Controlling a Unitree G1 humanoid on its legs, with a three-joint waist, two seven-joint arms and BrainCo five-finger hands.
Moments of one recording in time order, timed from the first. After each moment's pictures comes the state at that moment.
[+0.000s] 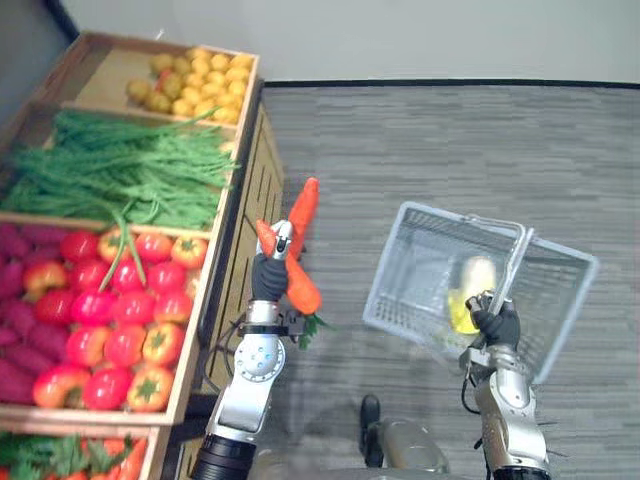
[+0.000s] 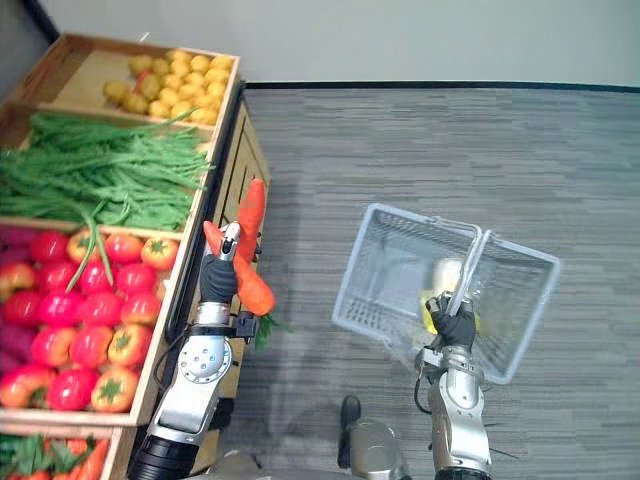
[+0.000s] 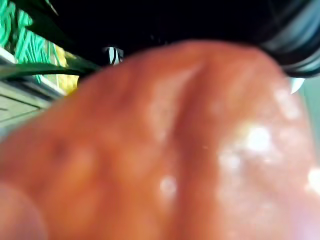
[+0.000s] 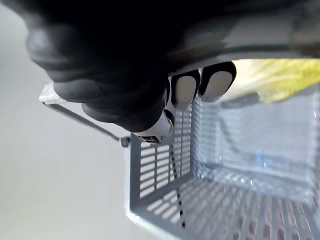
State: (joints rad) left arm 0.03 0.04 -0.19 -0.14 0.25 -0.20 0.31; right arm 0.12 -0.07 -0.16 0.03 0.19 -0.10 -0.17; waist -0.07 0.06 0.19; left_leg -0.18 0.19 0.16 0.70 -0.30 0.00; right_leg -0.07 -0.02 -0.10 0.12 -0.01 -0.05
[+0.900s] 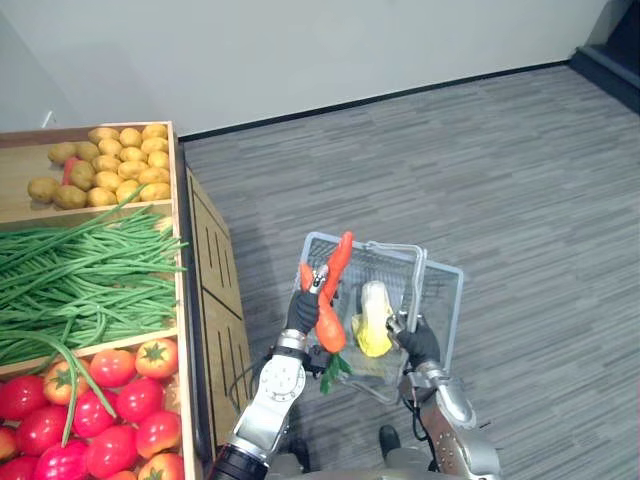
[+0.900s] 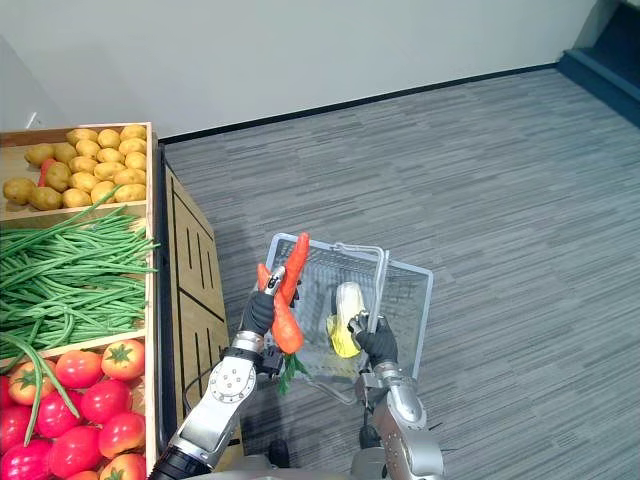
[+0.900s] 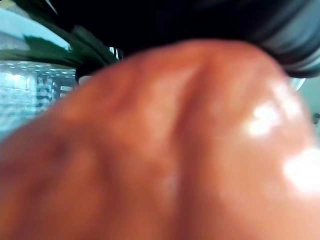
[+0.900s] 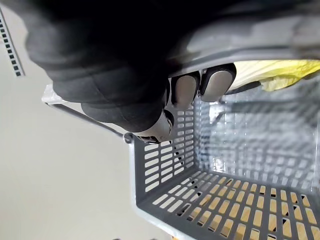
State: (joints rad) left arm 0.04 0.04 -0.40 0.14 0.10 -0.13 0.24; right arm 0.21 -0.02 0.22 0.05 0.40 -0.05 -0.02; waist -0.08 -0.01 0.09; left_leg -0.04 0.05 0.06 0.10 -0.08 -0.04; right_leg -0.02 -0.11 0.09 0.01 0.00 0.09
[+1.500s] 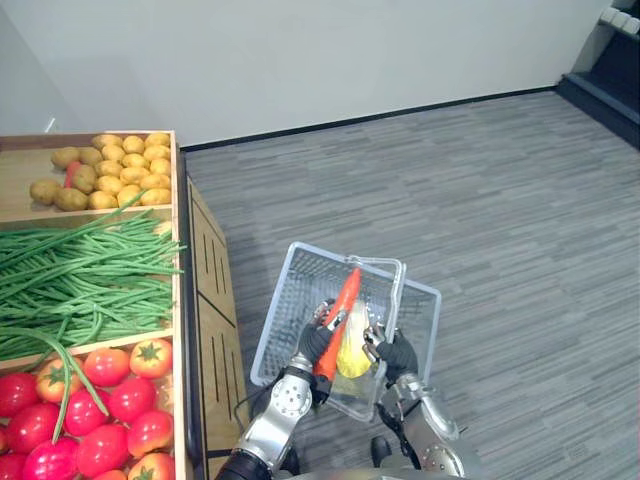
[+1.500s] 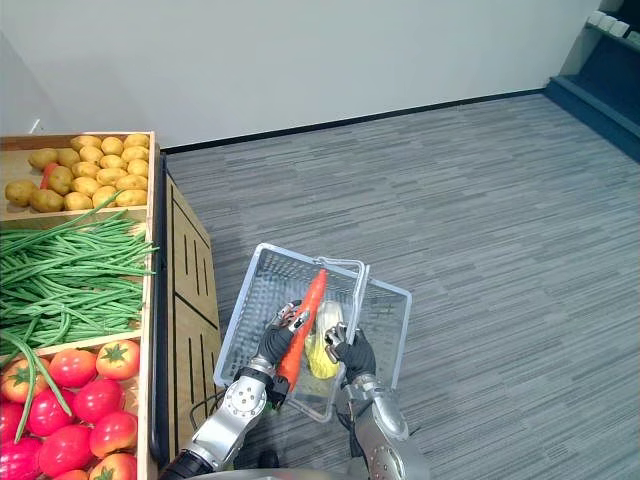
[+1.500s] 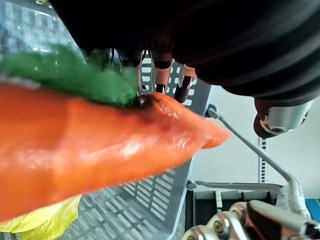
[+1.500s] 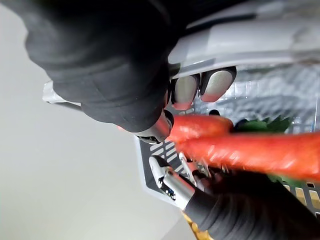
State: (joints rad) left arm 0.02 0.04 -0.43 0.40 0.19 -0.08 0.24; right arm 0.24 -0.04 0.38 0.05 0.67 -0.05 0.00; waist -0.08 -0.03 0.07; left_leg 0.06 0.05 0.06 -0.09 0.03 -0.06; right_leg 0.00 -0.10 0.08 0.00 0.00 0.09
